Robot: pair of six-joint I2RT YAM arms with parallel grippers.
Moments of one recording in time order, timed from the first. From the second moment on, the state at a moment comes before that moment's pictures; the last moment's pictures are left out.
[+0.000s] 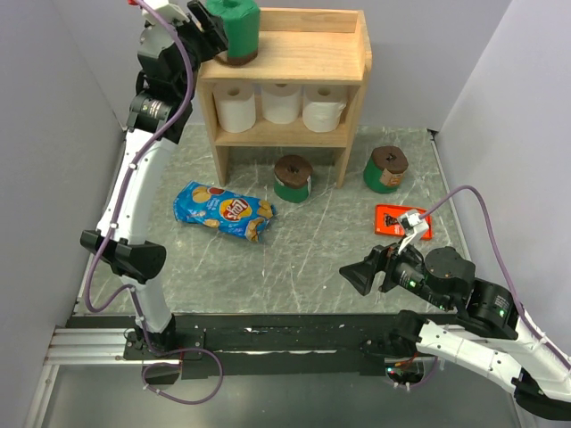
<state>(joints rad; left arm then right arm) -0.36 1.84 2.38 -0.31 -0.31 -0.37 0.98 0.43 0.91 -0.84 0.17 0.61</state>
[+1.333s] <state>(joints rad) -0.36 0.76 0.86 -0.37 -0.04 -0.43 0.15 1.09 1.08 -0.54 0.21 0.41</state>
